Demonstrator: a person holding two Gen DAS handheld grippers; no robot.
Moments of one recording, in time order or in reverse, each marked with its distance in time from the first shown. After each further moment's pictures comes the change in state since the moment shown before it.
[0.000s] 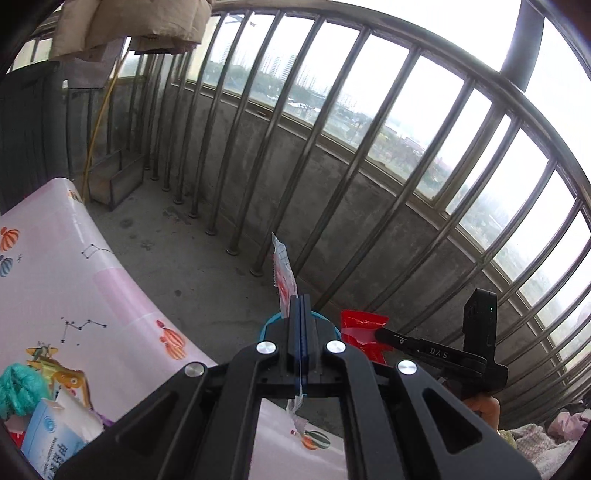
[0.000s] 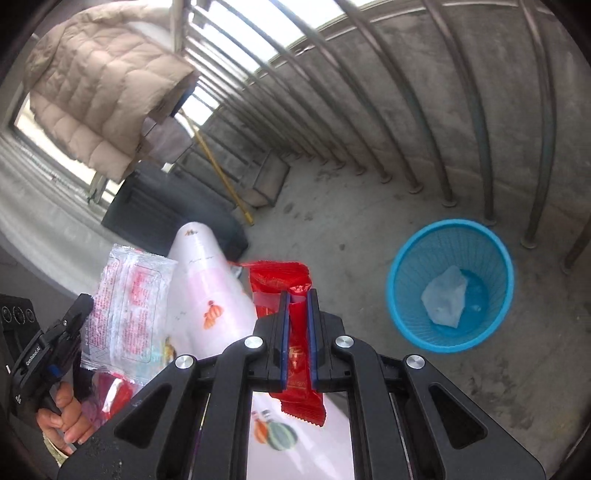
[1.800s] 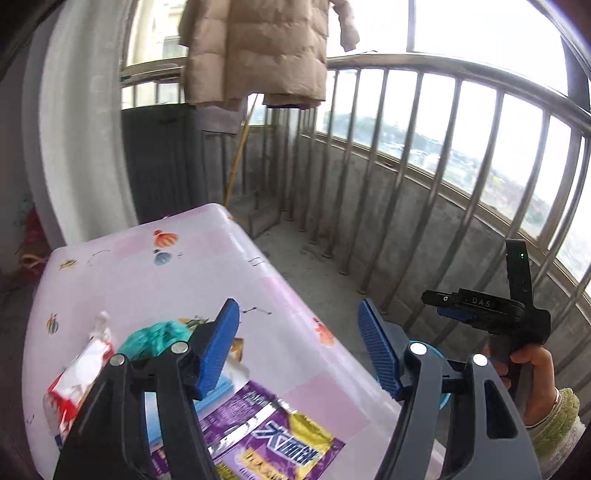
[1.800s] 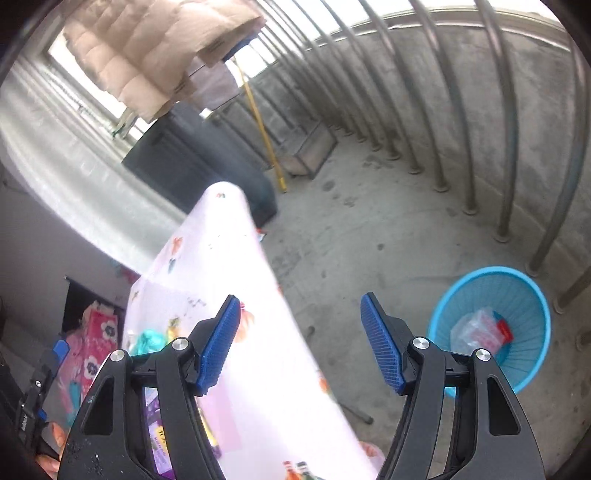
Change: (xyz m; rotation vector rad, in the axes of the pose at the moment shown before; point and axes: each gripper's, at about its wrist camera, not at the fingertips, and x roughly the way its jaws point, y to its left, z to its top) left arm -0.118 0.017 -0.073 -0.128 -0.247 0.571; right arm 0.090 0.114 0.012 -0.325 0.192 0.146
